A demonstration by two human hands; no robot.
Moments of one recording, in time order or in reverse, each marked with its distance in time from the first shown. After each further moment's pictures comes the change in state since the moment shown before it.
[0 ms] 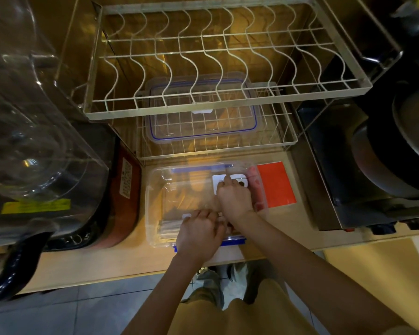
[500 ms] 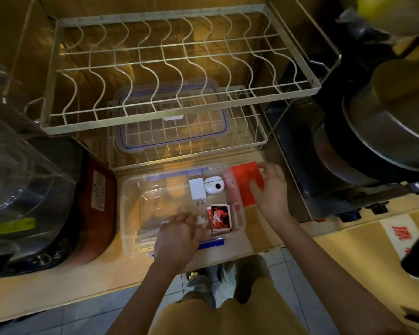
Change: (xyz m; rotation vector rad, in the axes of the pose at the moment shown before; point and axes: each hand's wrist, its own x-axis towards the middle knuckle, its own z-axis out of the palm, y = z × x) left_hand 0.002 -0.004 0.005 0.017 0.021 0.007; right_hand -0.050 0.100 -0.022 0.728 0.440 0.410
